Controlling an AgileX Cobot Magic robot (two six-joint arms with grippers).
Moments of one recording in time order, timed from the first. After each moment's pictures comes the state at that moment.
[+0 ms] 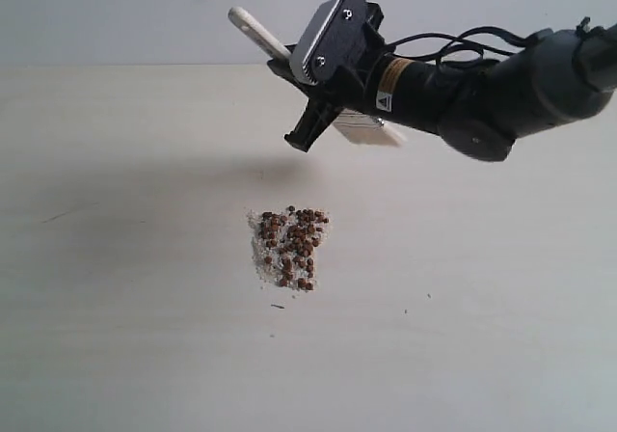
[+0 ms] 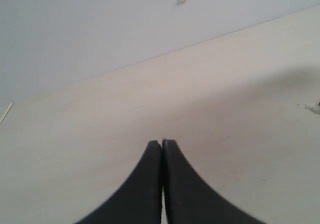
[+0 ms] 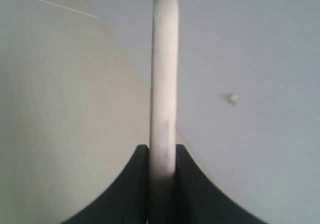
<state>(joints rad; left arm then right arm) -0.28 0.21 0.00 -0.29 0.10 0.52 0.43 2.05 -1.08 -0.58 -0.79 -0.13</state>
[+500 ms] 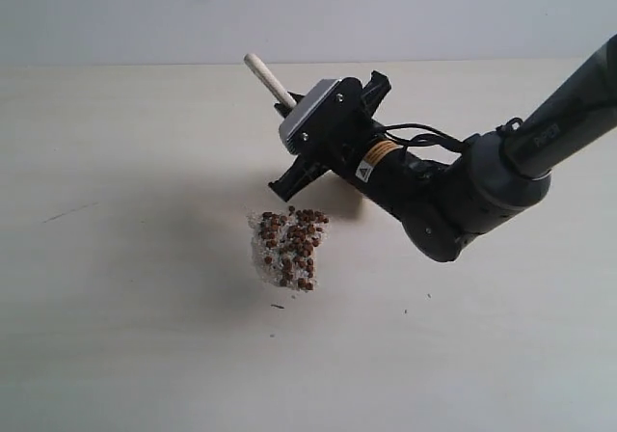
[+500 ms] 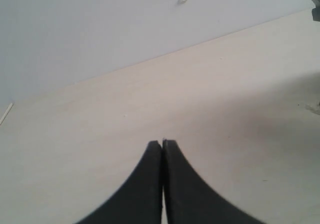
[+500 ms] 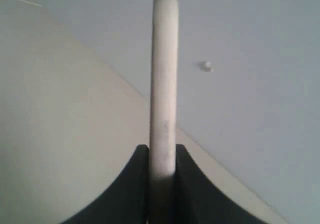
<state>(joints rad) -0.28 0.21 0.00 -0.29 0.10 0.52 0.57 2.20 -0.94 -0.11 -1.10 -0.39</state>
